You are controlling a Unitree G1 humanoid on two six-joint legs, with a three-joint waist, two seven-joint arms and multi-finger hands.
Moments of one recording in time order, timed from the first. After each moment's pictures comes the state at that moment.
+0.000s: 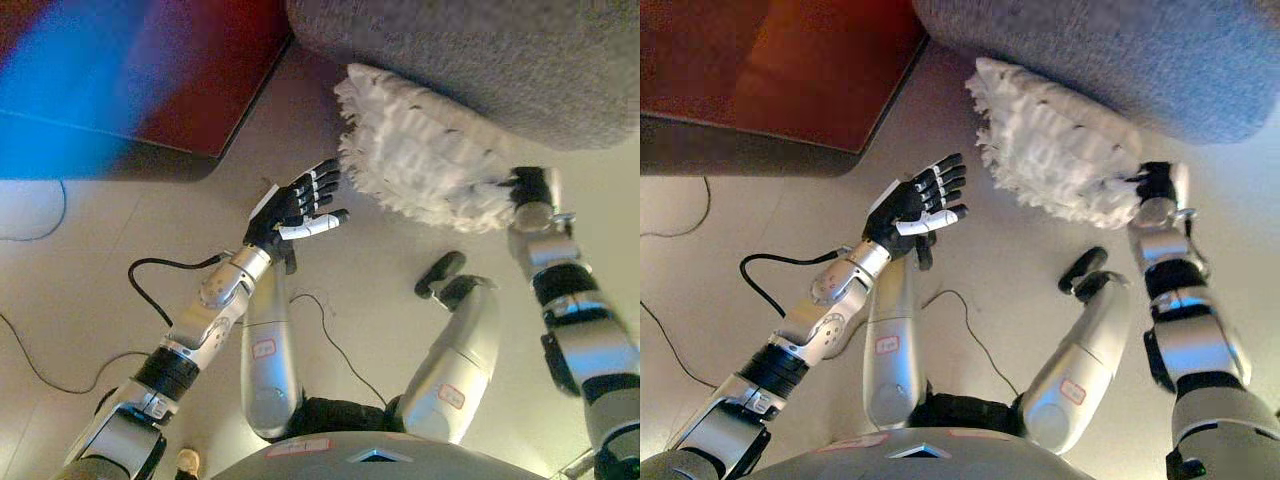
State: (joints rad) left arm -0.23 0.48 -0.44 0.11 -0.64 -0.15 -0.07; right arm -0.56 -0.58 0.26 0.68 0.28 0.28 -0.33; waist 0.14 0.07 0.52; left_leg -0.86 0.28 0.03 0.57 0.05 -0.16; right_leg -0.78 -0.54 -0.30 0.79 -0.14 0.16
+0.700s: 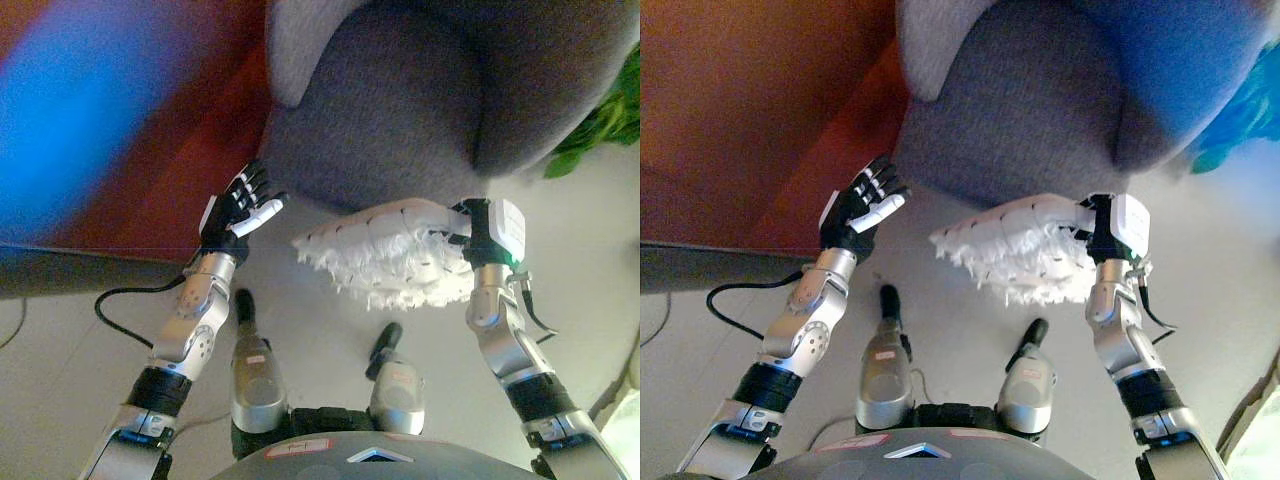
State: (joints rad) left arm -0.10 0.43 -0.21 0.10 -0.63 -0.03 0.14; right arm -0.04 -0.48 0.19 0.09 -0.44 0.24 -0.39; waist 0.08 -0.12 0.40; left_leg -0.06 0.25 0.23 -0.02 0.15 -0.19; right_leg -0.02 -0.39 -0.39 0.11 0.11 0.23
